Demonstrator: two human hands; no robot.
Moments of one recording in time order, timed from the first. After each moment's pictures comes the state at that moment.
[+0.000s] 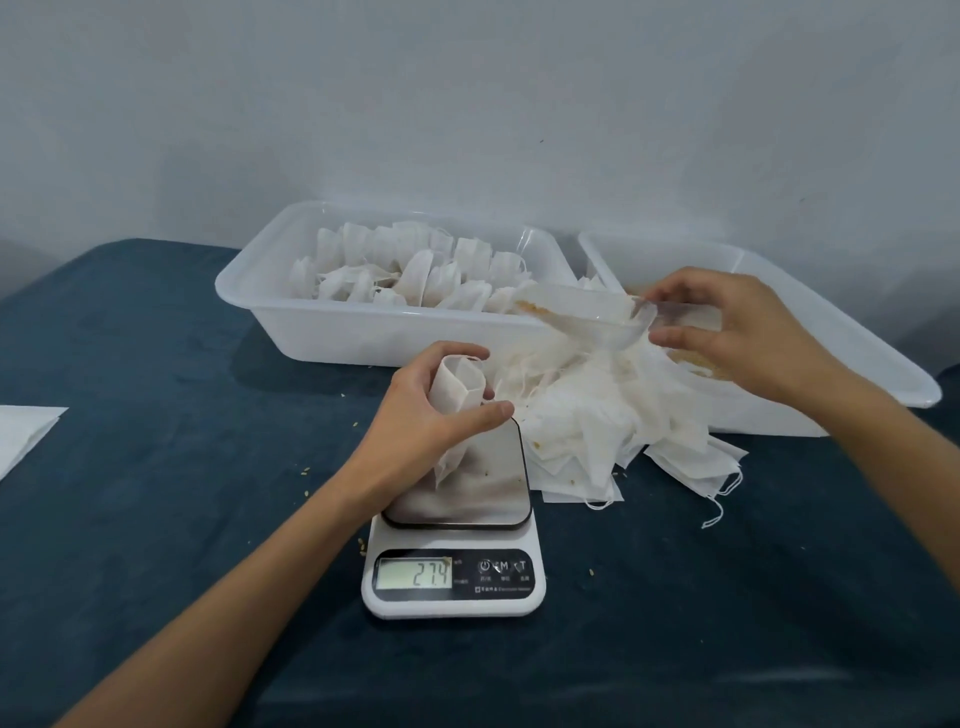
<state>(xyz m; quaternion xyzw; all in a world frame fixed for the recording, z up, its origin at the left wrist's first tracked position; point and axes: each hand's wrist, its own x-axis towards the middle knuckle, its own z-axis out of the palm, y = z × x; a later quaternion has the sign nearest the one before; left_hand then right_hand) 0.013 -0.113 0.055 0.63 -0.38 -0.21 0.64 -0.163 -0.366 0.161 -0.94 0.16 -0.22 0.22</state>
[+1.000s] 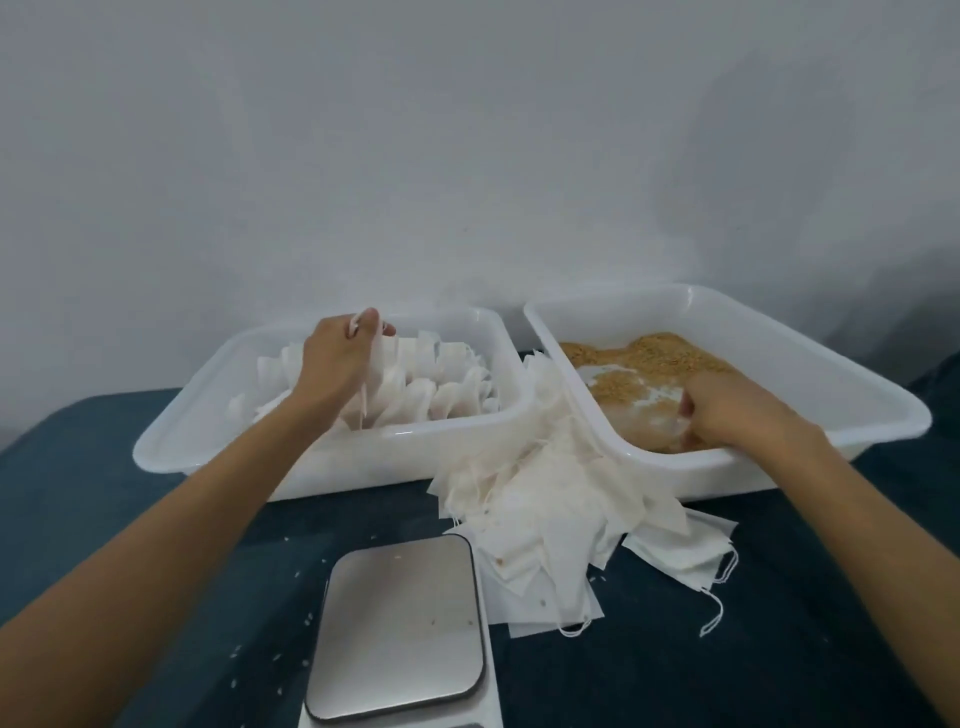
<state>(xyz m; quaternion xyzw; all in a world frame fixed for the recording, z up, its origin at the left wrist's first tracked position) 0.131 -0.230 0.145 0.79 -0.31 0.00 0.53 -0.158 -0.478 0.113 -0.88 0.47 0.03 0.02</state>
